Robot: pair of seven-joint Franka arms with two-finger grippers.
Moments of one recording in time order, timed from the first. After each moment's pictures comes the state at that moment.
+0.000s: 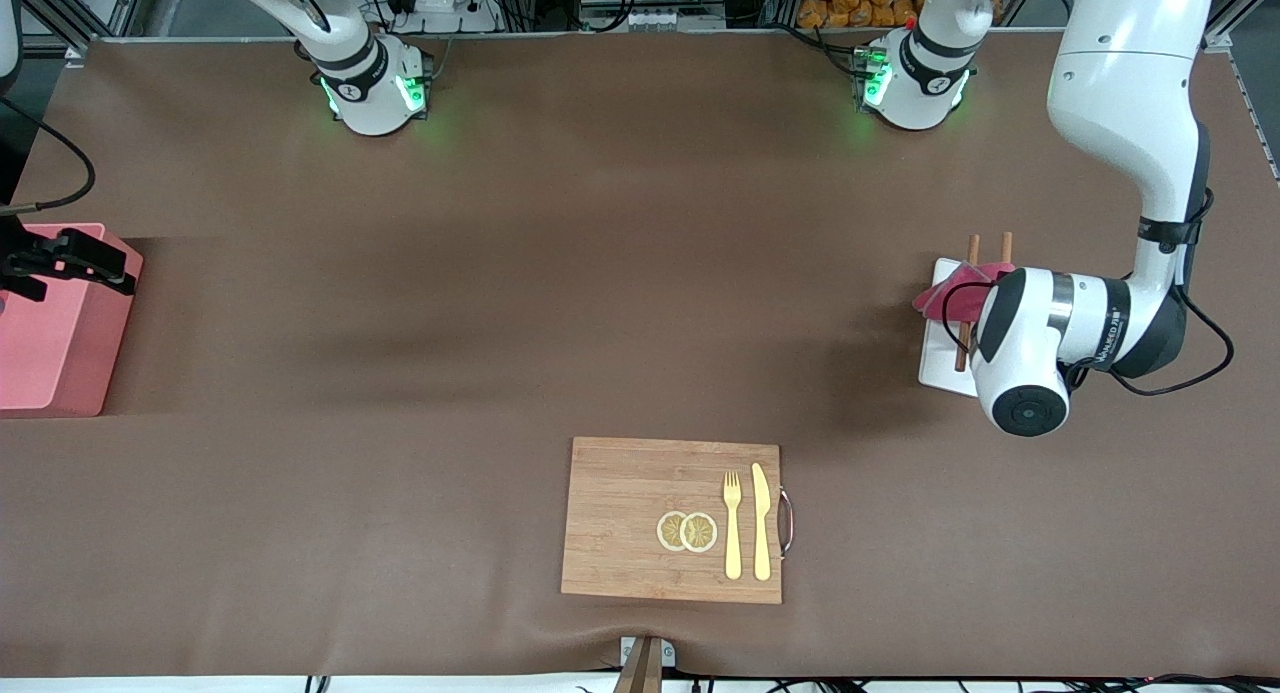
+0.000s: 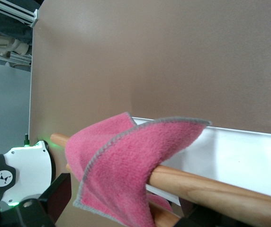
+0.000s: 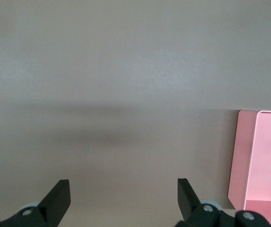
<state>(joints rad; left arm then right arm) -0.12 0.60 -0.03 -1.63 0.26 1.49 -1.57 -0.05 0.10 -0.05 -1.53 -0.01 1.62 -0.18</state>
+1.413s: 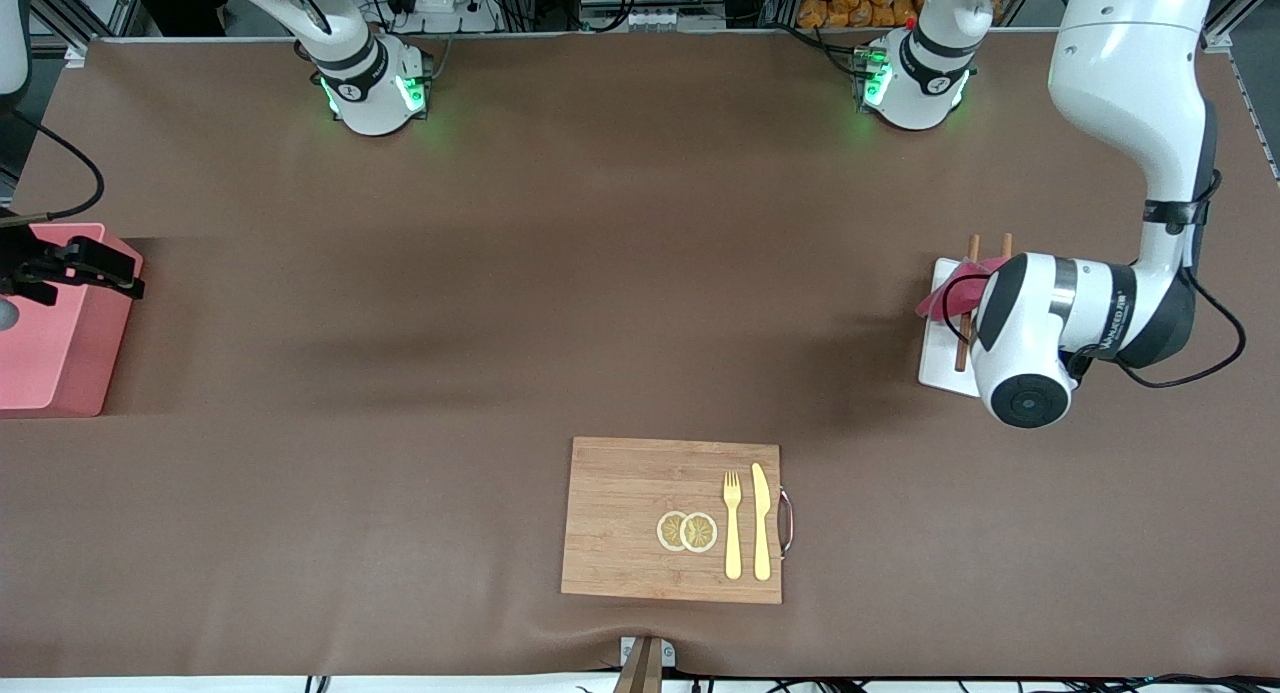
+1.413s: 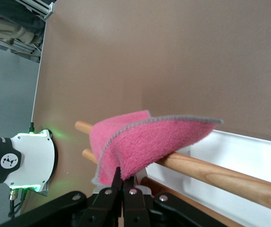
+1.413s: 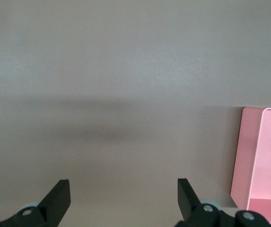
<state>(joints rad) -0.13 0.55 -0.03 -1.61 0.26 1.45 -1.69 -0.05 0.11 -0.05 -1.54 0.00 1.61 -0.18</state>
